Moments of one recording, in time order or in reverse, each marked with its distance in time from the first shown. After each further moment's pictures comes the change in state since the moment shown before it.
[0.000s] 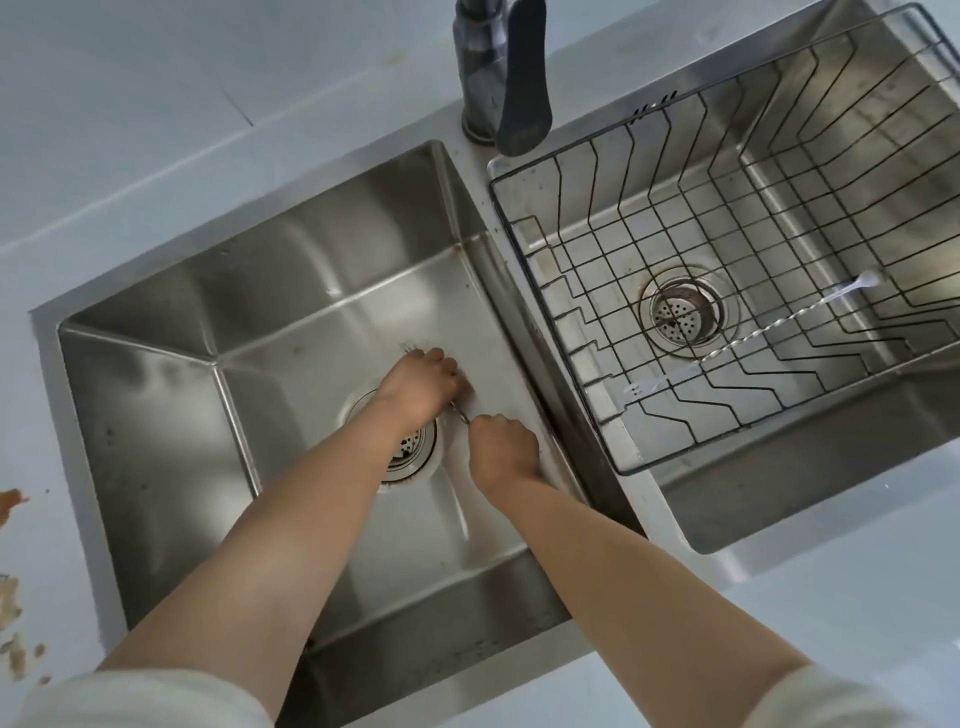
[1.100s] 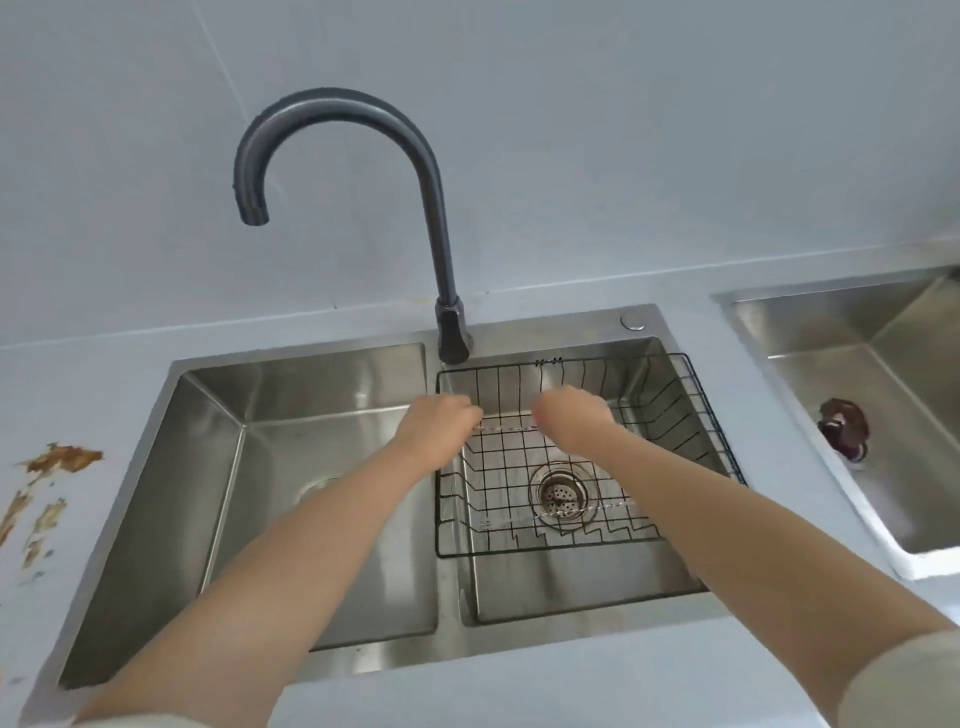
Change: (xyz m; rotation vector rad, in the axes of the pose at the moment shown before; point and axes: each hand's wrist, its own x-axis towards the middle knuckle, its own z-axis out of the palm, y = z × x) left_hand -0.049 0.090 -0.229 -0.347 0.435 -0.448; right_hand -0.077 0.124 -0.251 -0.529 0.305 -0.309
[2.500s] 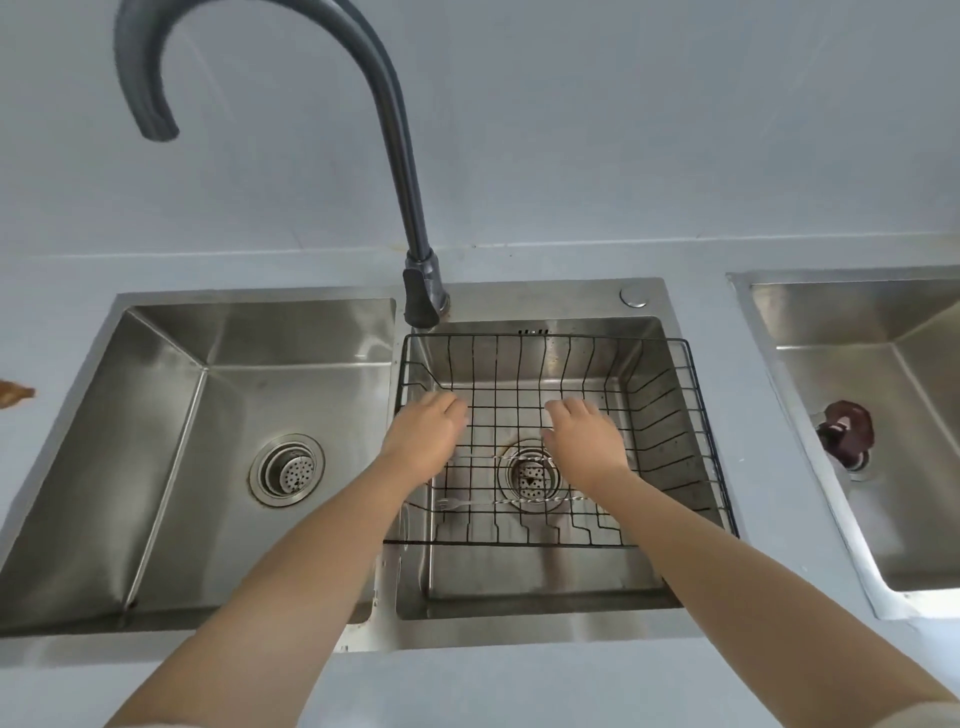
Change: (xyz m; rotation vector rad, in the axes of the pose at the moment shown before) left_hand 0.024 0.033 0.069 -0.192 0.054 -0.109; right_hand 0.014 0.066 0.076 0.074 0.055 -0.018
